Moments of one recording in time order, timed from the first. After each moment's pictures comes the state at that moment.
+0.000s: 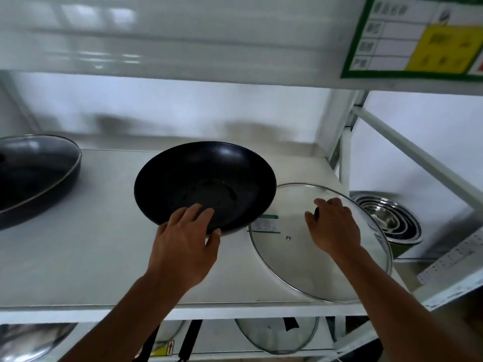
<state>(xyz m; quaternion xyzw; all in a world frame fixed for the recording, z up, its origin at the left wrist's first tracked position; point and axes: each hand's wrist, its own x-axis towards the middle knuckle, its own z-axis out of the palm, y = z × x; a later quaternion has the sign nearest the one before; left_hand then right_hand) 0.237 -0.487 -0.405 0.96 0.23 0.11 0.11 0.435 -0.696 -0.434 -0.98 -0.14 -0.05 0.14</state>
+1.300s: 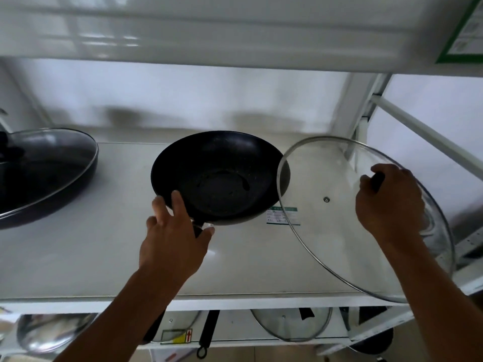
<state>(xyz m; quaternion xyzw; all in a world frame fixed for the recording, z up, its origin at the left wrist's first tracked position) 0.206 -0.447 -0.399 0.92 0.35 0.09 0.17 0.392 -0.690 -0.357 -0.93 -0.05 -0.22 0.29</state>
